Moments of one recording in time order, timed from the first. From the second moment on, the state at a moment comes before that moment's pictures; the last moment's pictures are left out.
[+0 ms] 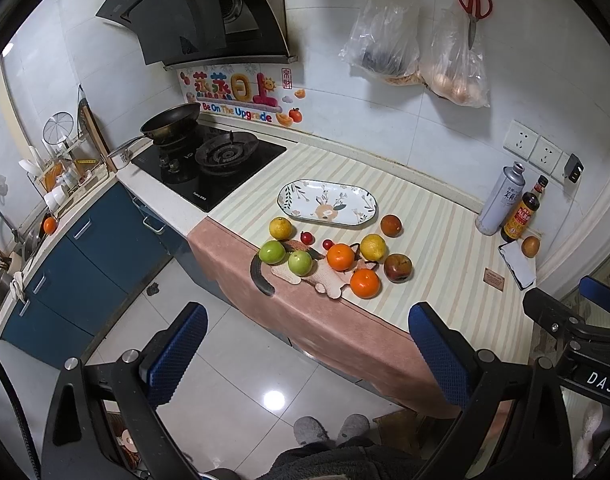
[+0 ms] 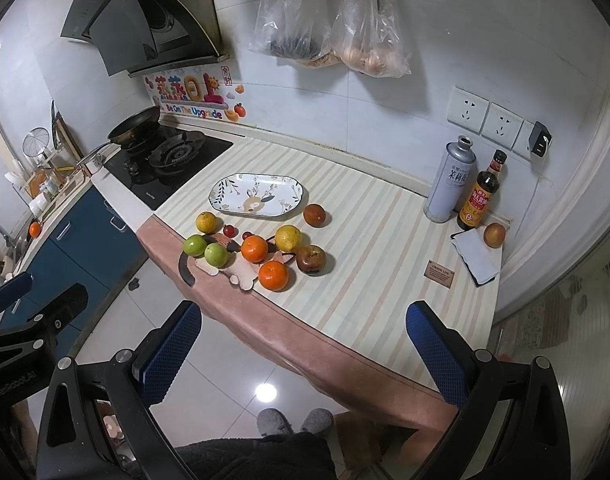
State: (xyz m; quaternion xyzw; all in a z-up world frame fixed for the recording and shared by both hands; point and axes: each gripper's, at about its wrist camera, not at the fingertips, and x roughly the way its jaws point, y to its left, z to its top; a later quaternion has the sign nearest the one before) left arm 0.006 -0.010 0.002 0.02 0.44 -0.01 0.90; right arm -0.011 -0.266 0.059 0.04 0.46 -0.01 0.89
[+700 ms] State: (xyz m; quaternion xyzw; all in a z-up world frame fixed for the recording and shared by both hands) left arm -0.001 -0.008 0.012 0.02 0.43 -0.02 0.90; right arm -0.013 -0.267 0.063 0.04 0.46 0.00 0.89
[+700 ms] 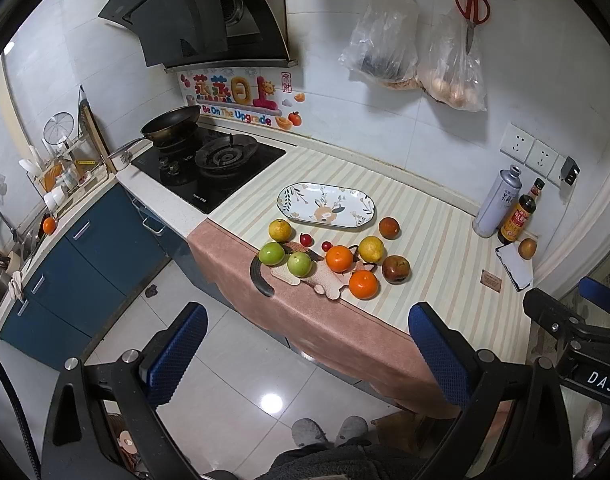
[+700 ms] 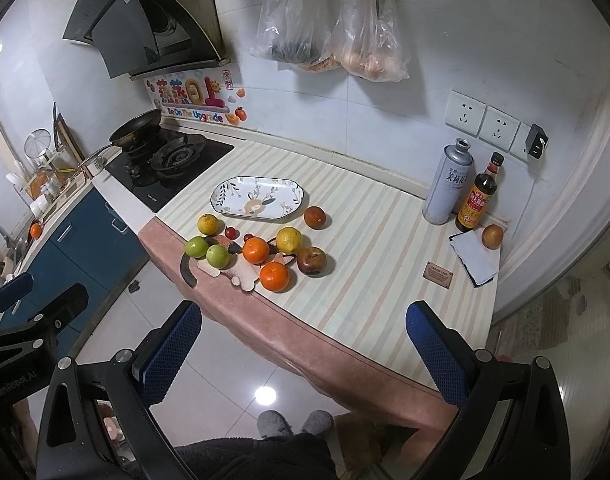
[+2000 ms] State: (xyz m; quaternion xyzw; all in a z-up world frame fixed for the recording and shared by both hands) left arm 0.239 0.110 -0.196 0.00 0.60 0.08 0.79; right arm 0.188 -0.238 -0.209 0.14 0.60 0.02 0.79
